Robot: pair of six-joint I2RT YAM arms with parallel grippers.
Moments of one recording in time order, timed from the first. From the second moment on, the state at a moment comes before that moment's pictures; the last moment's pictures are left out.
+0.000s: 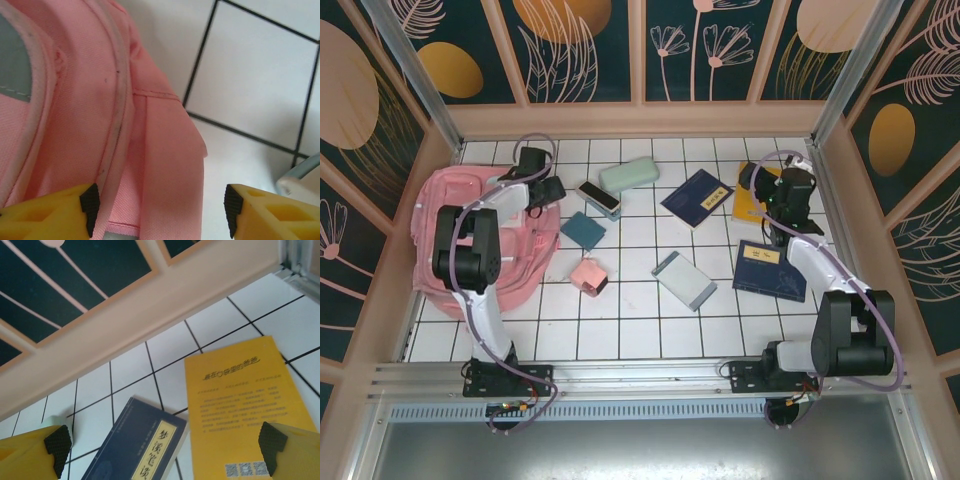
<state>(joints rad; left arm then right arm) -0.14 2.01 1.39 -0.34 -0.08 -0.50 0.05 1.34 0.81 0.16 0.03 0.50</state>
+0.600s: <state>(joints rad) -0.47 2.32 1.83 -0.45 0.11 -0.49 0.10 1.36 0.87 0.12 -0.03 0.46</state>
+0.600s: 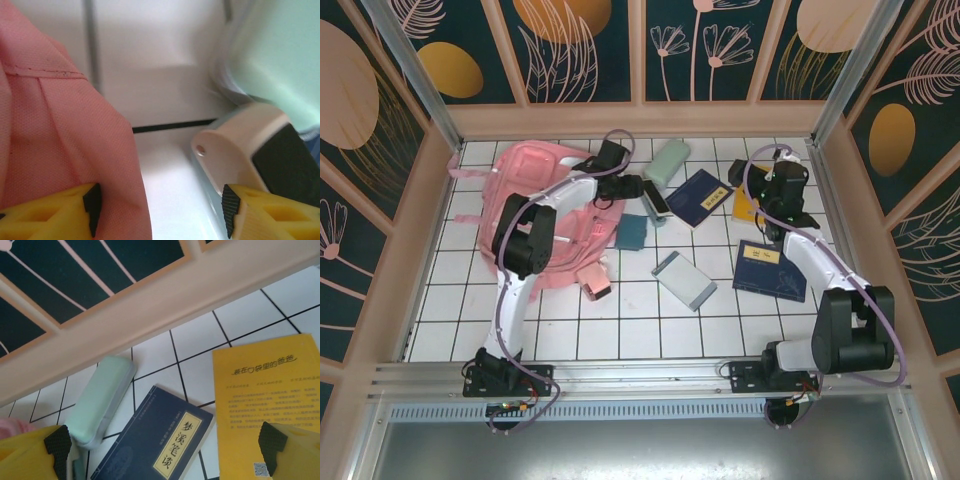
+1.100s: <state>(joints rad) -0.51 1.84 1.40 -0.49 -0.06 -0.57 0.35 1.53 0.98 0.06 -0.10 0.39</state>
